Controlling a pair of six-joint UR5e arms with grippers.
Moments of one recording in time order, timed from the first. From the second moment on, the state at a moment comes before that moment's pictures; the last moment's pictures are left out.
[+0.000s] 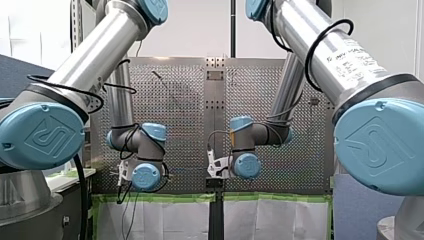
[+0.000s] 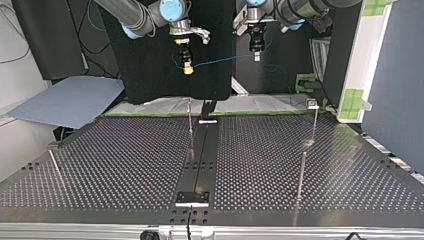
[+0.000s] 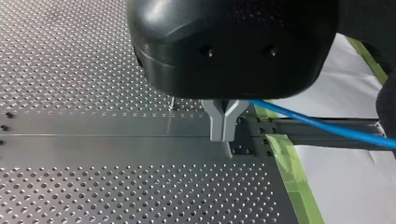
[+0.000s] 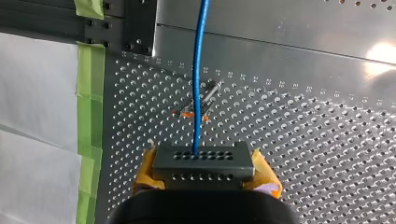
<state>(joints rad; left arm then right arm) -0.55 -2.18 -2.39 -1.89 -2.18 -1.53 2.36 -0.88 1.98 -0.89 1.85 1.49</state>
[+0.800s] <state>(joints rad) -0.50 -1.99 -2.33 -2.05 -2.24 -1.57 2.36 -1.07 1.87 -0.80 1.76 1.57</state>
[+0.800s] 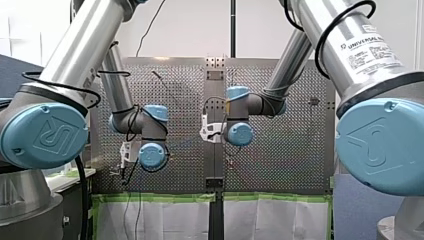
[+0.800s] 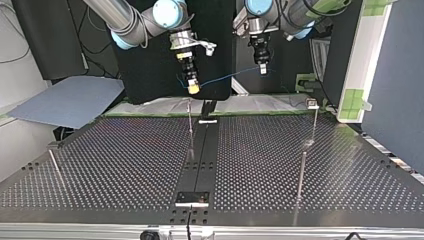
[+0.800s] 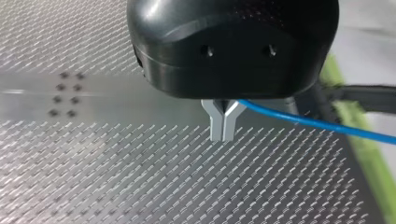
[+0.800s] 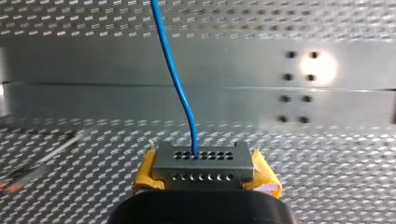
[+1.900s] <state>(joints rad) -0.28 -1.68 -2.11 -2.35 -2.05 -1.70 2.31 -1.27 1.69 -0.61 1.66 1.56</state>
